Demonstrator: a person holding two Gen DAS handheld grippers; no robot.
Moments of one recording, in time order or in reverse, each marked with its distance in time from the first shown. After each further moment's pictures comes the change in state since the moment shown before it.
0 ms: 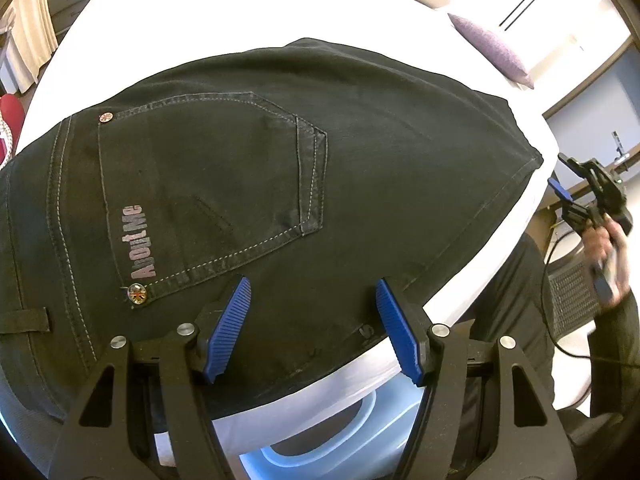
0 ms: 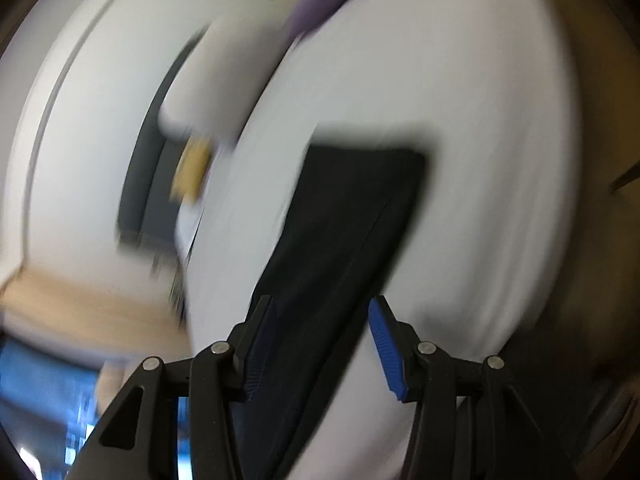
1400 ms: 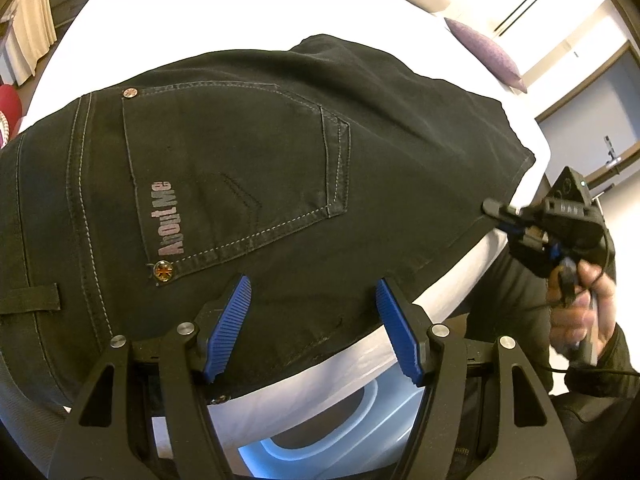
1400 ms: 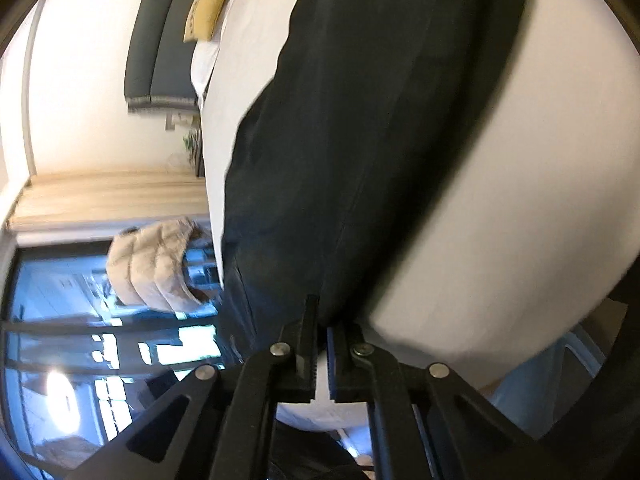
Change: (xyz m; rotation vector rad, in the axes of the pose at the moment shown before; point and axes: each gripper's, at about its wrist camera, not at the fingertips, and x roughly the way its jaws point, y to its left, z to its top) left arm -0.005 0.011 -0.013 -0.012 -0.005 -0.037; right arm 0.116 0.035 -0.149 0.011 0.483 0.087
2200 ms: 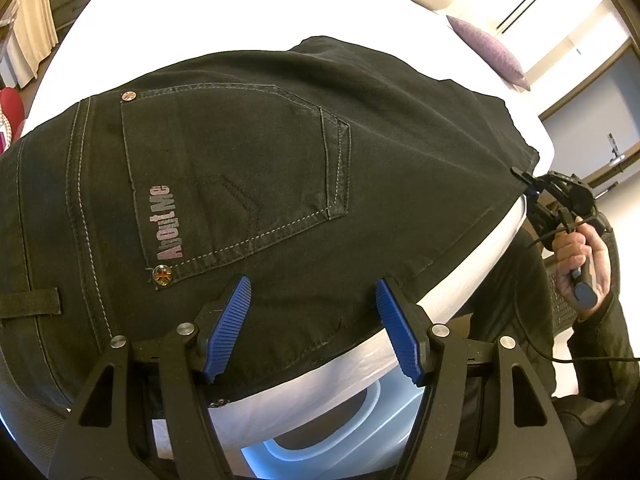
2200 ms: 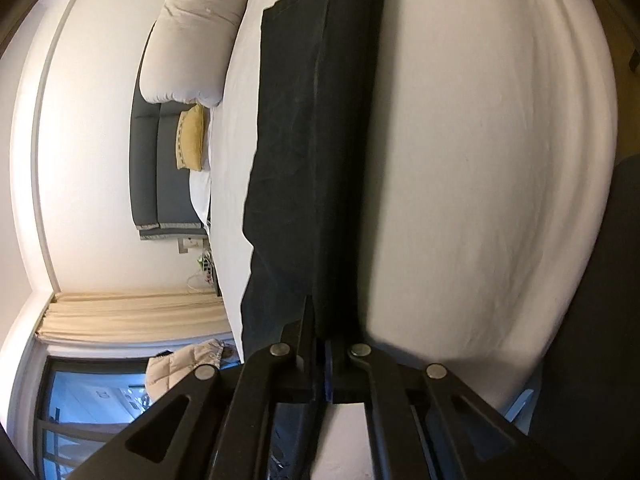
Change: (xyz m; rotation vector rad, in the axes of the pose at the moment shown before) left arm 0.001 -0.002 0.000 0.004 0.002 0.014; right arm -0.089 -0.065 0.068 0.210 -0.353 0.089
